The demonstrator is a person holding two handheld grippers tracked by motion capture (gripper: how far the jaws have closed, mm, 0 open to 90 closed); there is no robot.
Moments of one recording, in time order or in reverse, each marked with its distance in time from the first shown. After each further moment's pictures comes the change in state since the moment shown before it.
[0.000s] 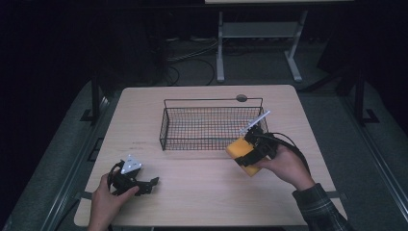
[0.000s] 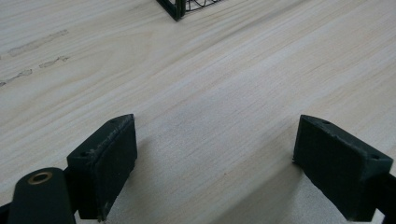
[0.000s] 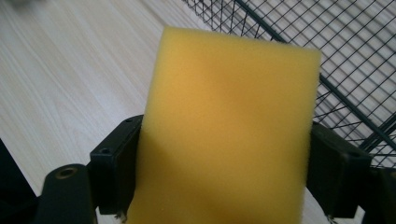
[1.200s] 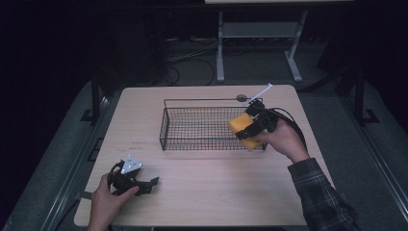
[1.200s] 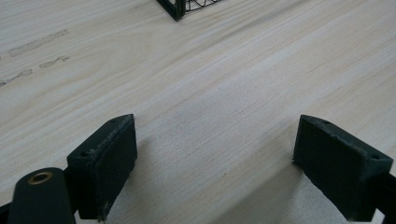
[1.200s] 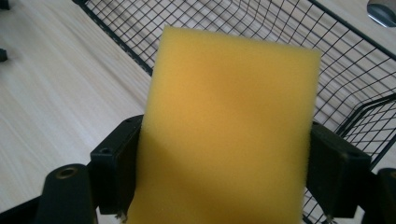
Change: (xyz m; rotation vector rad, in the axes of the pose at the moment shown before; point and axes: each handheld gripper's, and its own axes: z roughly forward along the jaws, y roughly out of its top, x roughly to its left) left arm 0.000 0.000 0.000 0.003 -0.001 0.002; right arm -0.046 0.046 -0.010 -0.042 -0.051 0.072
